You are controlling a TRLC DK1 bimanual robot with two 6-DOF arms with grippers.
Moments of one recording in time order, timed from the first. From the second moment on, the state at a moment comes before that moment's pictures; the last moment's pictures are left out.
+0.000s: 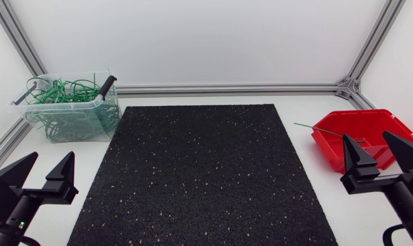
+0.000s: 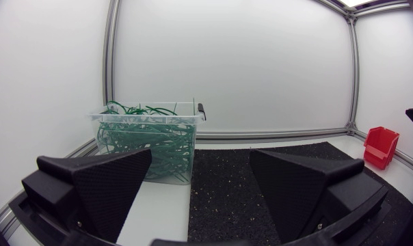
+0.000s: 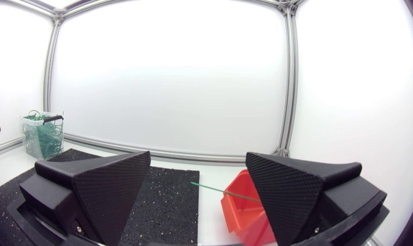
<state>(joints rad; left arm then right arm) -0.02 0.06 0.02 -0.01 -0.01 -0.03 0.03 0.06 0.15 -0.06 0.01 -0.06</state>
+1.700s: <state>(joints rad) -0.02 0.06 0.02 -0.01 -0.01 -0.03 -0.10 1.47 1.33 -0.85 -0.04 -0.68</state>
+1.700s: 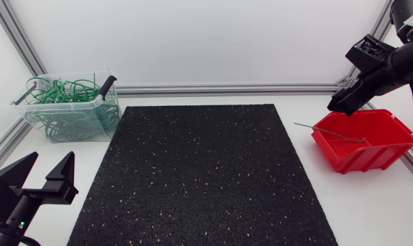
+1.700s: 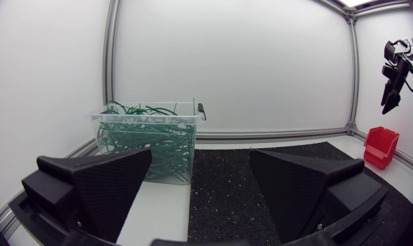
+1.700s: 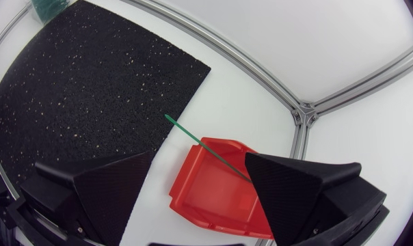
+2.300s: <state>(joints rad) -0.02 0.06 0.02 -0.01 -0.01 -0.03 -0.12 1.74 1.41 -0.98 -0.03 -1.21</state>
